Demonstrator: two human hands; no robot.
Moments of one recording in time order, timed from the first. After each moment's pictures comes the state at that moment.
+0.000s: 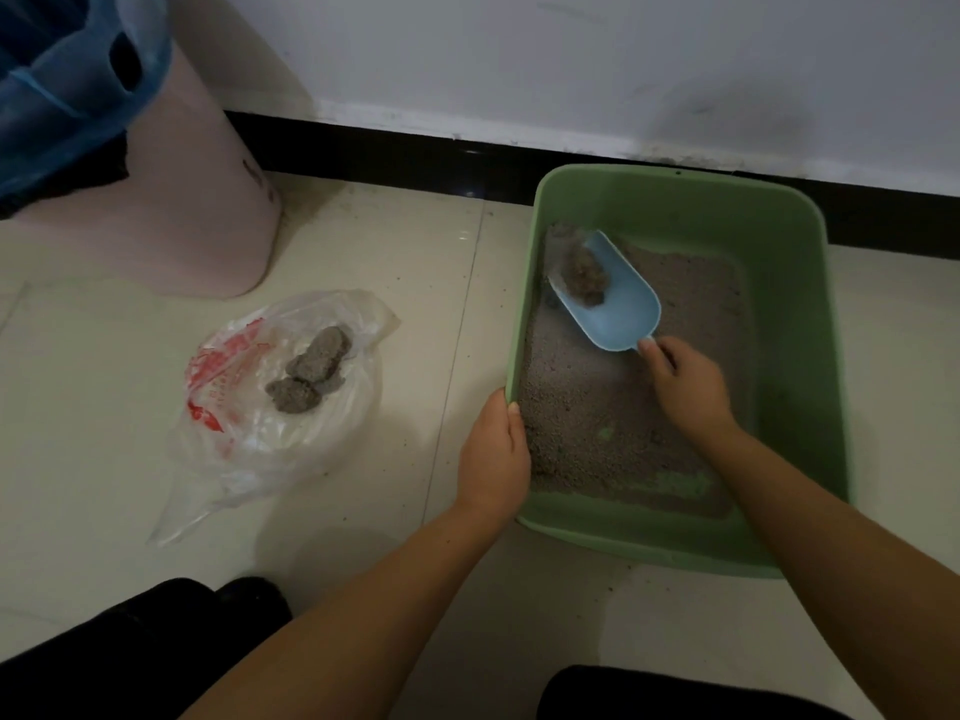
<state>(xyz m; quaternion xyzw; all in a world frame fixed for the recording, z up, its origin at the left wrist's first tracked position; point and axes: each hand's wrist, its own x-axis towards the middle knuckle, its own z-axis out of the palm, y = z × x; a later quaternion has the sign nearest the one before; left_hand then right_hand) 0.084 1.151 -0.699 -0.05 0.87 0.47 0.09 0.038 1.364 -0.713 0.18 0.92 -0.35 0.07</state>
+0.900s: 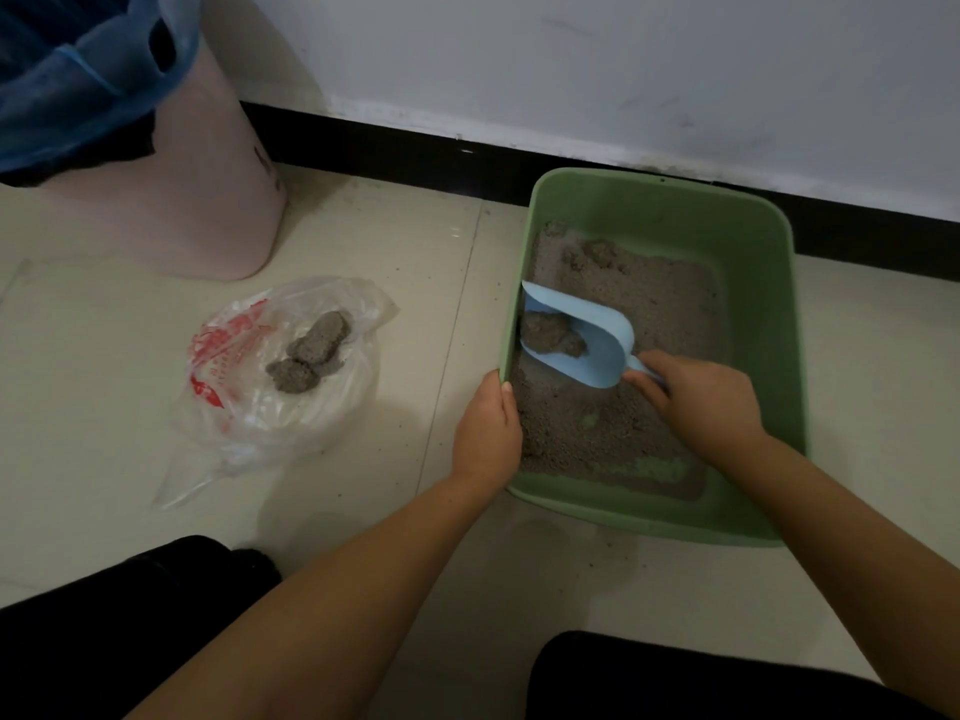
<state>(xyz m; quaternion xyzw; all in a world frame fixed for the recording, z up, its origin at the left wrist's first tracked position) 0.085 1.152 -0.694 -0.06 0.87 0.47 0.11 0.075 1.370 -0.657 -0.08 1.00 -0.05 -0.01</state>
